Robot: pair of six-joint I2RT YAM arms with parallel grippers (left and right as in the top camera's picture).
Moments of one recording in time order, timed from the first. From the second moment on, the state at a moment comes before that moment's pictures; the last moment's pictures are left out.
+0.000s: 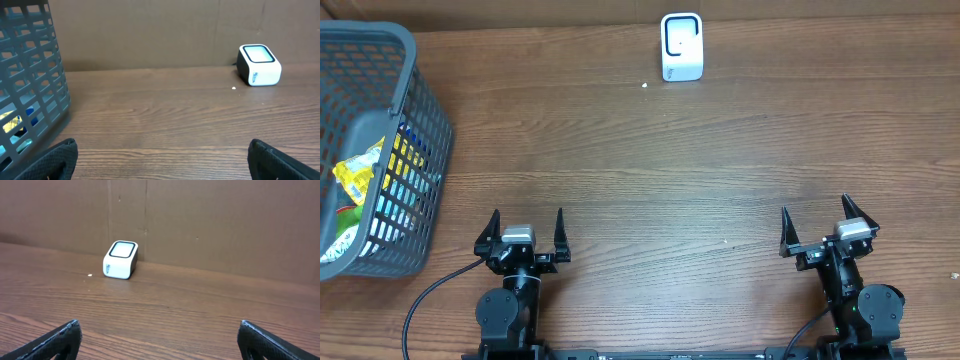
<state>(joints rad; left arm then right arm) 0.01 0.02 0.01 -0.08 -0.02 0.03 0.06 0.01 0.02 -0.02 -0.12 -0.07</state>
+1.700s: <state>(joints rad) 0.01 0.47 0.68 -0.46 0.14 -0.11 0.06 0.01 0.02 -0.02 -0.12 -0.07</state>
